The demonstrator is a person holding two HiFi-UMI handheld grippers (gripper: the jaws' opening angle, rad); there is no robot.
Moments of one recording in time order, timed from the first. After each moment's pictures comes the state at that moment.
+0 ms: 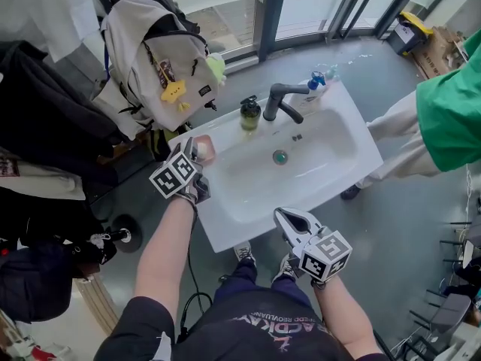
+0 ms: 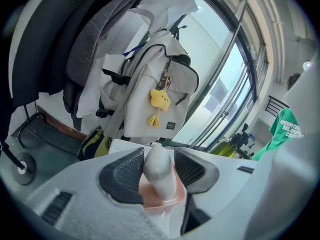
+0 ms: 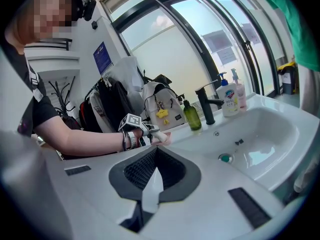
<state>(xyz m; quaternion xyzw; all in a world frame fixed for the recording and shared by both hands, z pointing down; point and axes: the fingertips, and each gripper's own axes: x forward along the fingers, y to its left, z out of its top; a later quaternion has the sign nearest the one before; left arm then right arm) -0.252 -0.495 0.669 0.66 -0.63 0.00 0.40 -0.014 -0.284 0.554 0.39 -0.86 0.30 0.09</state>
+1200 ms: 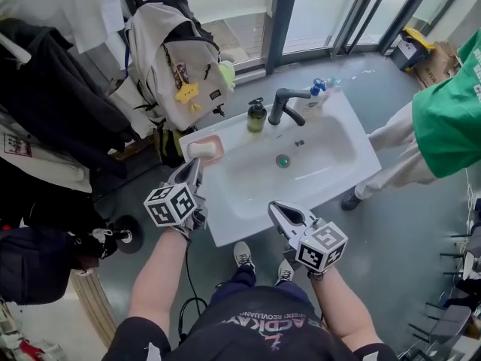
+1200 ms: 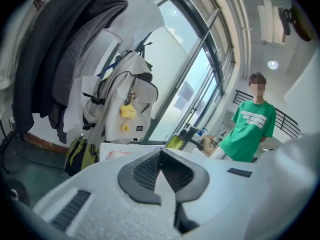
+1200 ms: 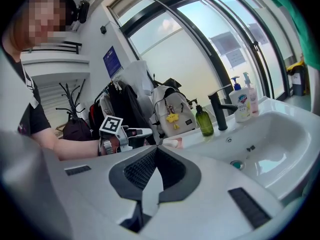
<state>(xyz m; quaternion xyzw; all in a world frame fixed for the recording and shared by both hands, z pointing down) -0.226 -0.399 0.578 0.78 -0.54 0.00 0.33 -0.039 -0.277 0.534 0.35 -0.89 0.28 0.07</state>
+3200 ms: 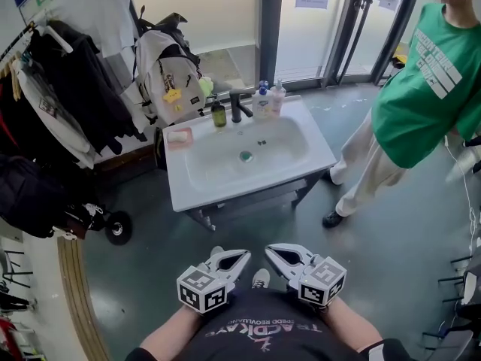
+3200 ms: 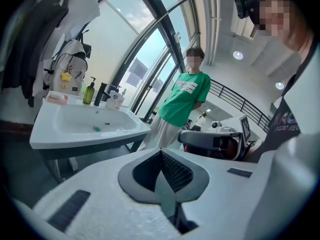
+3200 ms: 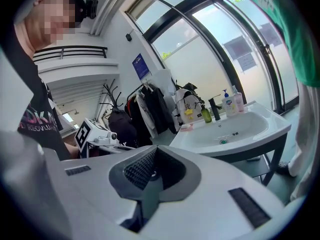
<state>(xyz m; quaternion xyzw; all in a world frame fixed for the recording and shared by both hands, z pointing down) 0.119 -0.014 0.514 0.88 -0.36 0.06 0.32 0.156 -0.022 0.480 0.24 -0.94 0.25 0.08</state>
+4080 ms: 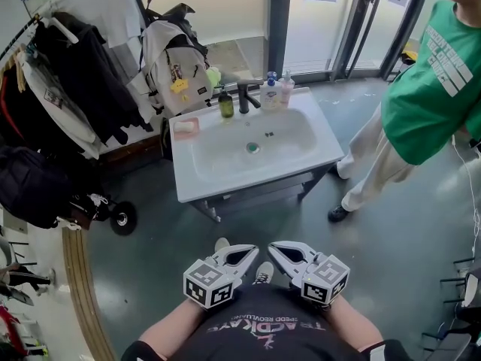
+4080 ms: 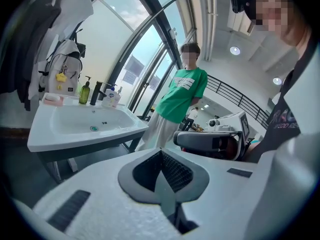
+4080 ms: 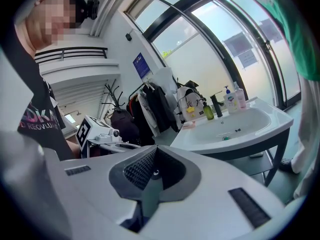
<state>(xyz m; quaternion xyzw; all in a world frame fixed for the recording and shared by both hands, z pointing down) 0.127 -0.008 0.515 0.88 -0.35 0.08 0.31 0.151 -0.012 0.485 0.23 -0.94 0.26 0.08</state>
